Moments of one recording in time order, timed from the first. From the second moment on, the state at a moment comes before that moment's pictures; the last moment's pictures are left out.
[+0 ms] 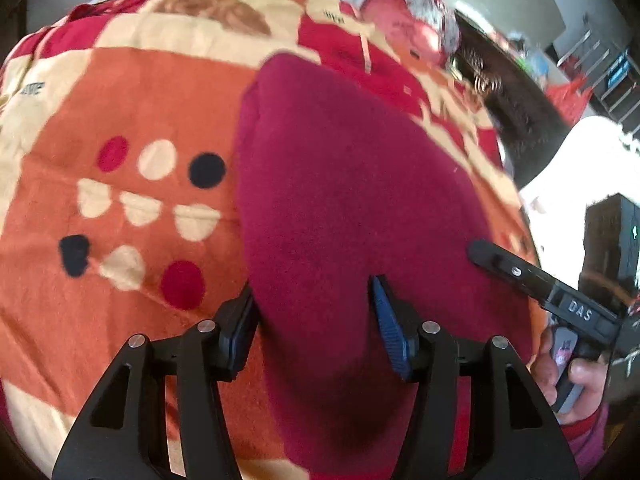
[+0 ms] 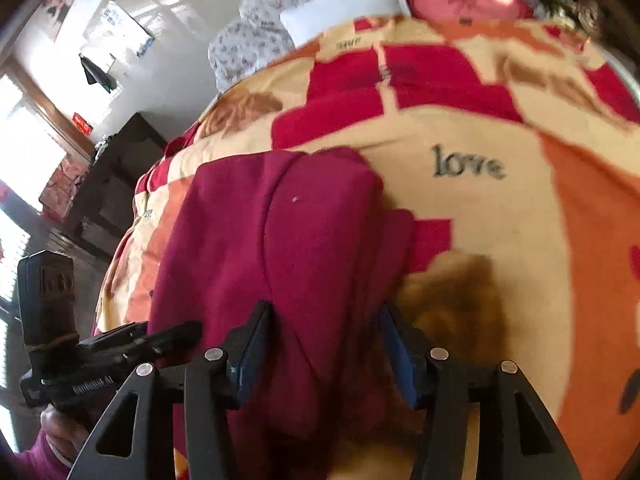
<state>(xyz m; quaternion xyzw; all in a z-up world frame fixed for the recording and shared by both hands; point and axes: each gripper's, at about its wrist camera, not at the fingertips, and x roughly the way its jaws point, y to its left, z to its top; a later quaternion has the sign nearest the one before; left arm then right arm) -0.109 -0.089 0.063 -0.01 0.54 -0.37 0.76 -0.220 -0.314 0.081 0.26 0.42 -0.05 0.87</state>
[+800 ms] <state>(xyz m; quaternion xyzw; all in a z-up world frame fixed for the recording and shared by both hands) -0.119 -0.116 0.080 0.08 0.45 -0.30 0.84 -0.248 -0.241 0.098 0.13 0.41 -0.02 0.90</state>
